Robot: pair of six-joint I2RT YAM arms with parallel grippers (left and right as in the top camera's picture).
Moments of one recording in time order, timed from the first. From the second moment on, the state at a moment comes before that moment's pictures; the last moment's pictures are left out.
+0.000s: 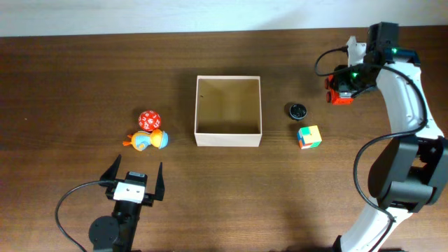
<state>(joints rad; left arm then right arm) 0.06 0.01 0.02 -0.06 0.21 0.22 -0.18 2.02 1.77 -0.96 -0.19 -0.16</state>
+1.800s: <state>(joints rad) 0.06 0.01 0.02 -0.06 0.21 0.22 0.62 2.19 1.96 -0.78 0.16 0.39</state>
